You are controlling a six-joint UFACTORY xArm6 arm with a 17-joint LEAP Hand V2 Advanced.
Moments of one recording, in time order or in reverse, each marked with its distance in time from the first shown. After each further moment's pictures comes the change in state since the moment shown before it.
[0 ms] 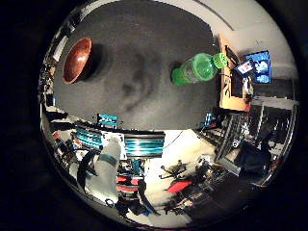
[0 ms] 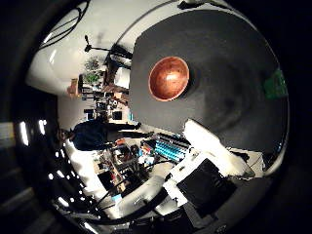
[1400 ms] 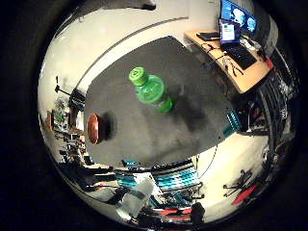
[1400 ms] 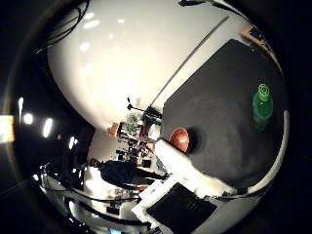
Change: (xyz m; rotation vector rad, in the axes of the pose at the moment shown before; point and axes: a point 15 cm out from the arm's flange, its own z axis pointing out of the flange) arm 0.211 0.027 -0.064 0.597 -0.387 0.366
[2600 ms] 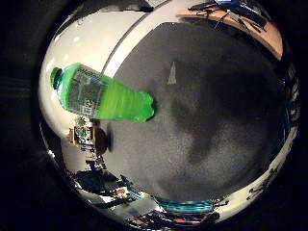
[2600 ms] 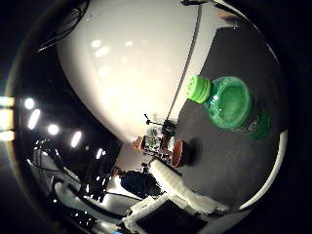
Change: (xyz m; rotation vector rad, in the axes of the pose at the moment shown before) arm 0.164 0.041 0.091 0.059 -0.318 0.176
